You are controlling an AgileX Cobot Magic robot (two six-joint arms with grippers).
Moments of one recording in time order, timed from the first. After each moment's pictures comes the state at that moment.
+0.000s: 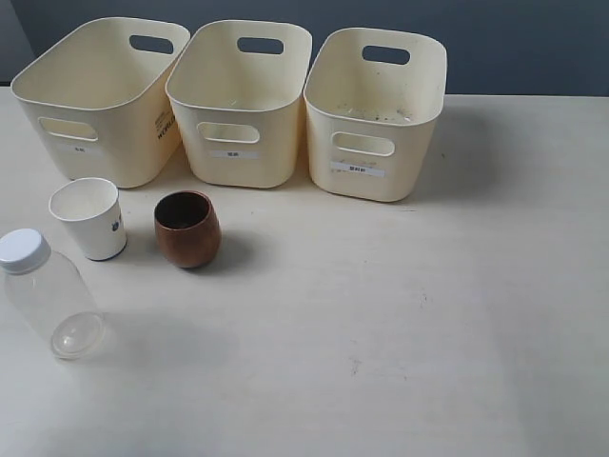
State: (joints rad) left arm 0.00 0.00 0.00 0.08 0.23 0.09; right arm 0.00 0.01 -0.09 0.12 -0.38 0.58
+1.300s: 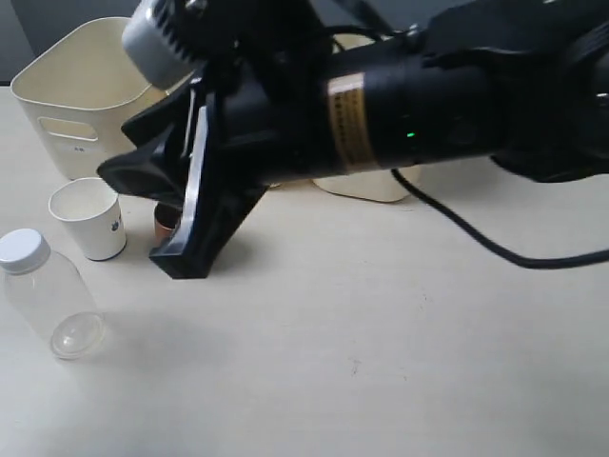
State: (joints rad) left arm 0.00 0.00 0.00 0.08 0.23 0.09; right arm 0.85 1.47 -1.06 -1.75 -0.44 1.45
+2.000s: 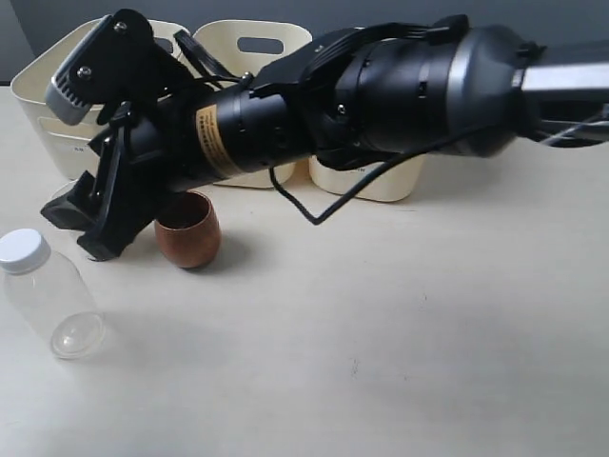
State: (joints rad) left arm 0.00 0.00 0.00 0.08 0.23 0.09; right arm 0.86 1.87 -1.34 -1.70 -0.48 1.41
